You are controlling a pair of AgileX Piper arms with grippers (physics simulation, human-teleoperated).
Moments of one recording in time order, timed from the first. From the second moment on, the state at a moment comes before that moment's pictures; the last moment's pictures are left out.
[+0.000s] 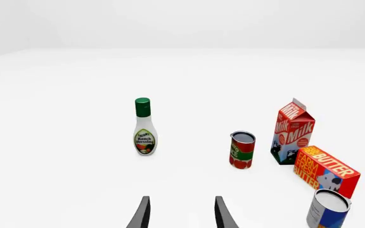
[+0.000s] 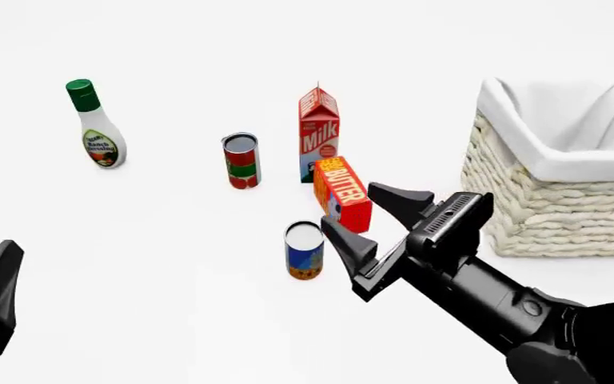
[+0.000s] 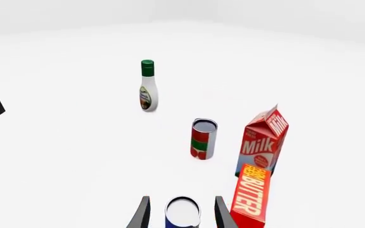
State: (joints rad) left arm 0.00 0.00 0.00 0.00 0.00; right arm 0.74 1.49 -0.30 -1.10 -0.04
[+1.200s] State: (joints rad) left arm 0.00 0.00 0.00 0.00 0.00; right arm 0.74 1.80 -0.45 -1.17 -0.03
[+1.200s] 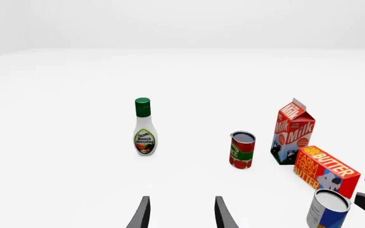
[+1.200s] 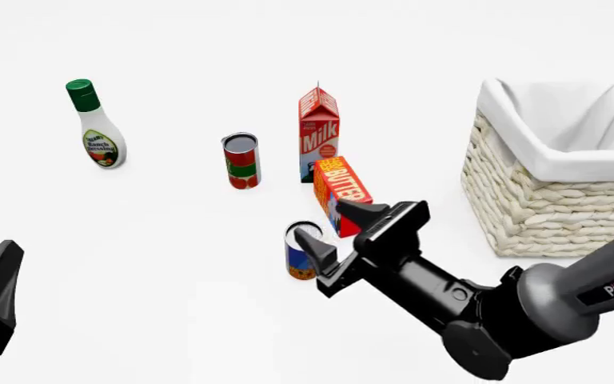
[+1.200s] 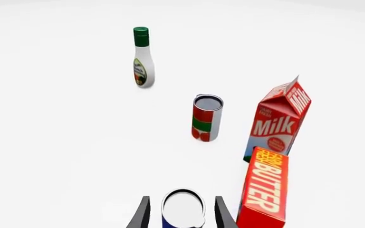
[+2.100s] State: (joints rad) left arm 0.00 0.00 0.00 0.00 0.00; right arm 0.73 1.95 -0.51 -1.19 -0.03
